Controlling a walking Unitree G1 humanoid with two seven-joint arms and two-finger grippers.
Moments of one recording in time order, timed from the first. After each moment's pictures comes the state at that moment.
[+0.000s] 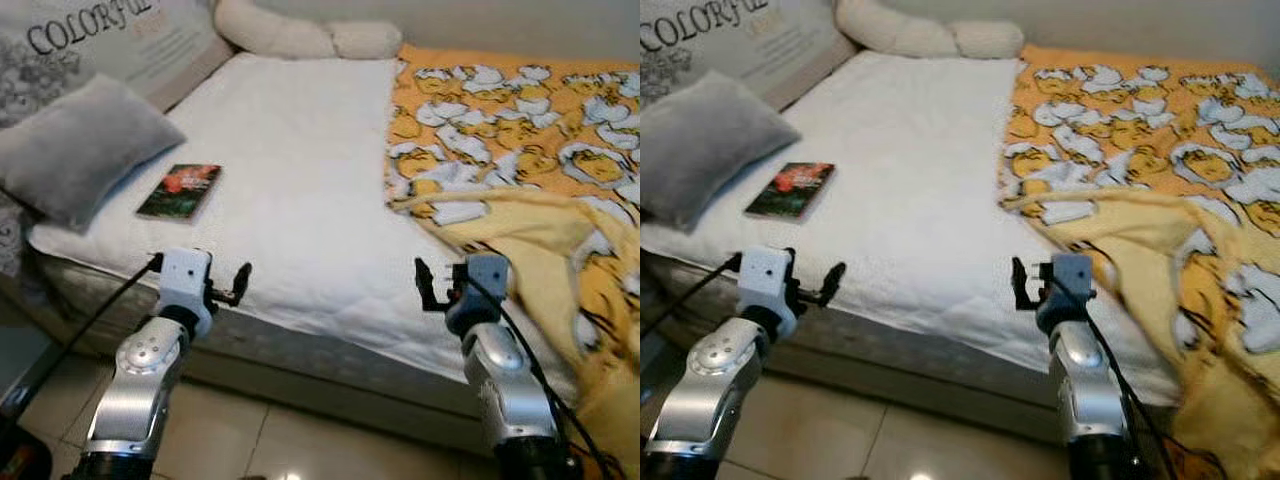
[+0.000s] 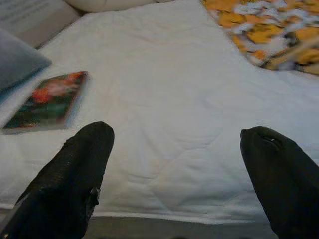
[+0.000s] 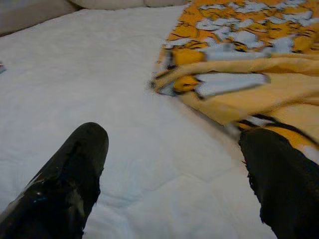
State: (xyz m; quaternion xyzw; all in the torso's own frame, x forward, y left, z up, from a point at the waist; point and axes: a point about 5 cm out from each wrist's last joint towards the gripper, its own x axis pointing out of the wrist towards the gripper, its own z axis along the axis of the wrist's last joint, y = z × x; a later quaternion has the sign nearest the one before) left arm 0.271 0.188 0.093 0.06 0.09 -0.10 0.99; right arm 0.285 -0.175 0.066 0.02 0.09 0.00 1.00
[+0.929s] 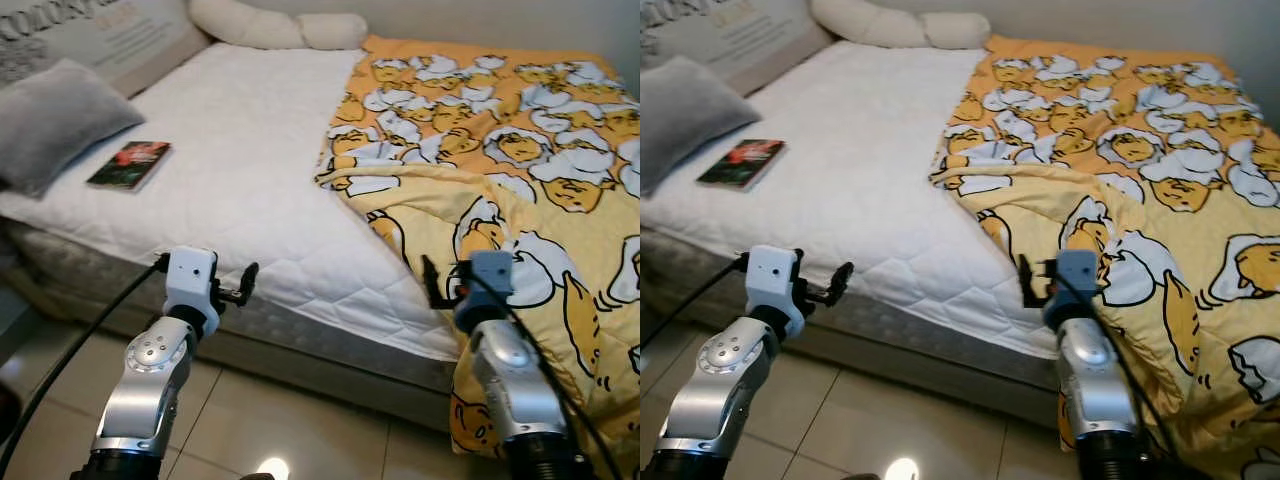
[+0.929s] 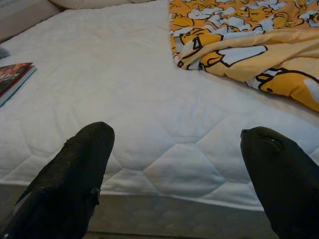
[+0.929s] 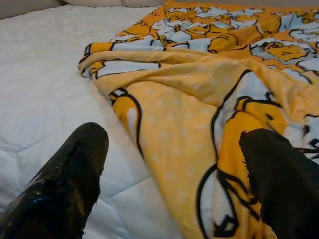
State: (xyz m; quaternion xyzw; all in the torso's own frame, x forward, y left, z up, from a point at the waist) left arm 0.273 0.181 0.092 0.05 0.09 -0.10 0.99; right arm 0.287 -0.181 0.070 -0.01 0.09 0.00 1.00
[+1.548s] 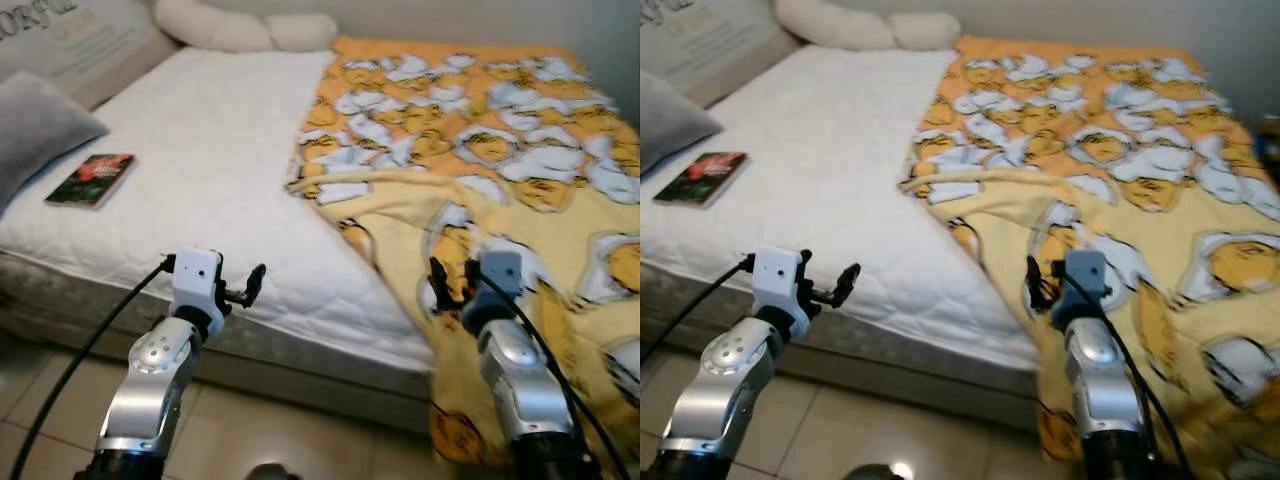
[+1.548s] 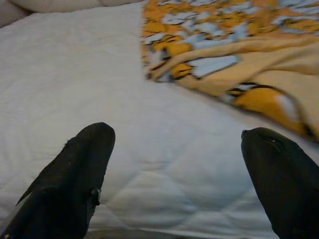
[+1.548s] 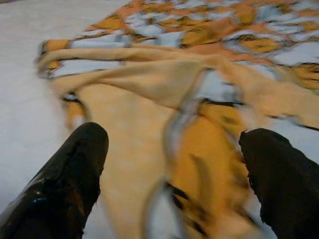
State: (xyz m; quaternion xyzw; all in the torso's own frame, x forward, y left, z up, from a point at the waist) left arm 0.272 0.181 0.091 0.04 0.09 -0.11 0.99; right arm 0.288 -0.177 0.068 0.00 0.10 0.01 0.99
